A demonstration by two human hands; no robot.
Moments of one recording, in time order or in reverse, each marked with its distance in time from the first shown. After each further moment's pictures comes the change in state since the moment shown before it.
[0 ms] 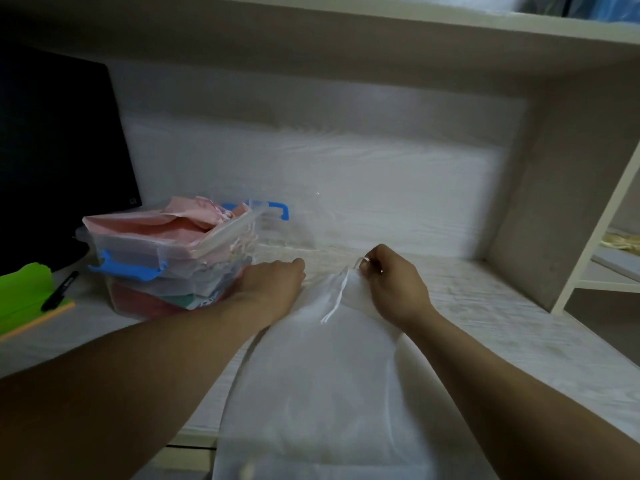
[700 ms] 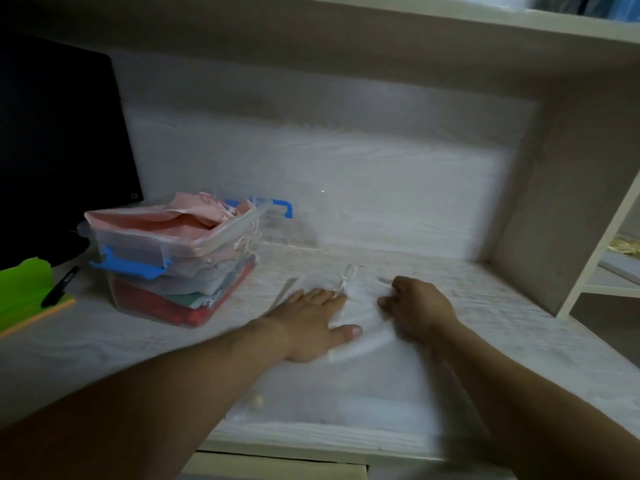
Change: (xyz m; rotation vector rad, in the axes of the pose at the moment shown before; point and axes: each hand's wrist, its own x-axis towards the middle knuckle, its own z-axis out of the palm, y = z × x) left_hand -0.027 0.037 0.026 -0.280 -0.289 0.258; right_hand 0.008 0.054 -0.004 -0.361 -0.221 0.128
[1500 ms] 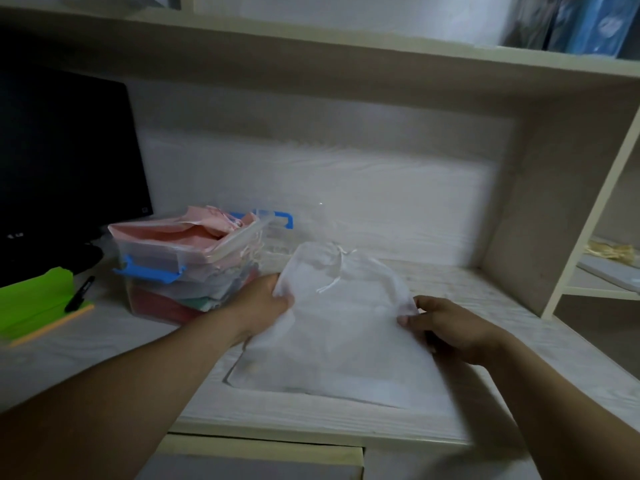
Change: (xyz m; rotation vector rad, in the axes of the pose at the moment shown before) left_hand -0.035 -0.059 -0.023 -0.790 0.382 -0.200; right_hand -0.047 0.035 -0.034 0.878 -0.401 0.094
